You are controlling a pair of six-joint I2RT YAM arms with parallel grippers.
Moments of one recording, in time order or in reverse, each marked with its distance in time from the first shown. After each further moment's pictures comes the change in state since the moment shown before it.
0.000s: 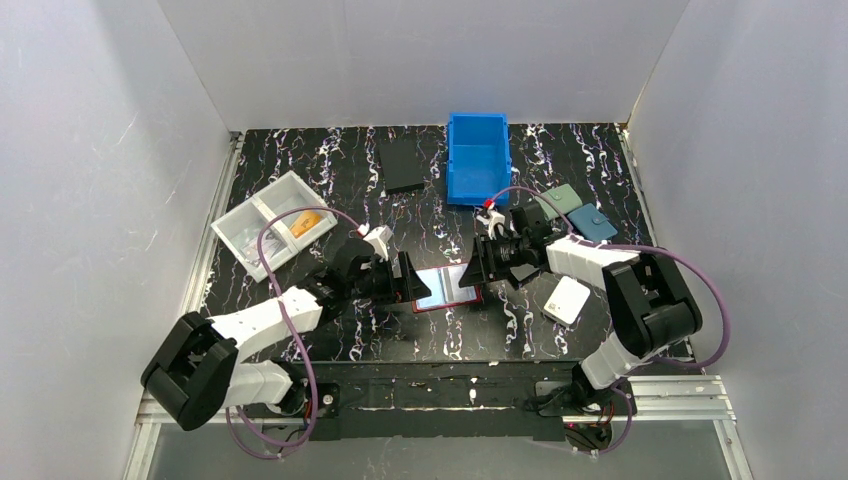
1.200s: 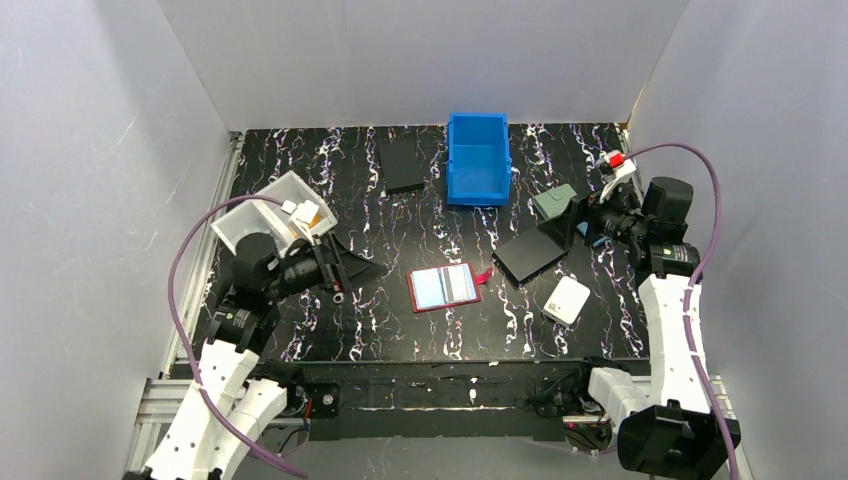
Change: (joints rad) left arm 0.437 -0.613 0.169 -0.362 0.478 0.005; right arm -0.565 -0.632 0.182 -0.347 -0.003 -0.323
